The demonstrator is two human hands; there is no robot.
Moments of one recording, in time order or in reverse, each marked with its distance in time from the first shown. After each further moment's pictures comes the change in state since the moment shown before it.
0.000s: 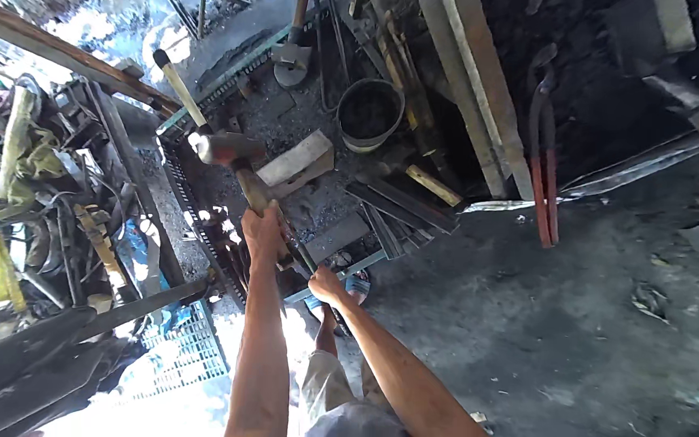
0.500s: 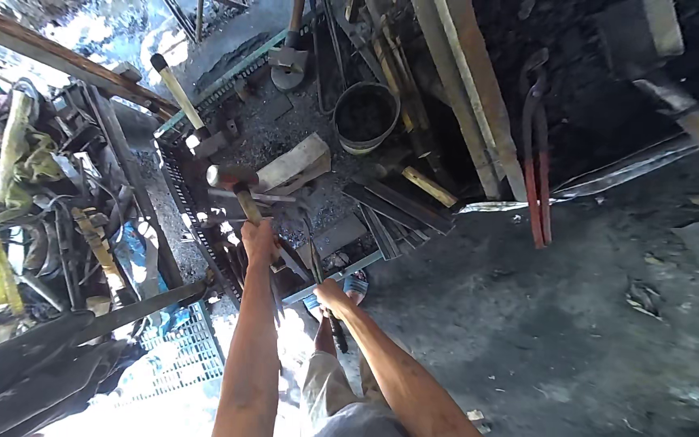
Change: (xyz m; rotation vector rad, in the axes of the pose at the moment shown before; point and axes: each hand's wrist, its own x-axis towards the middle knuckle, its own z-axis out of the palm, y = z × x) left_hand 0.053 -0.055 0.003 0.084 0.044 -0.128; right_hand -0.001 0.031 0.012 0.505 -0.108 0.217
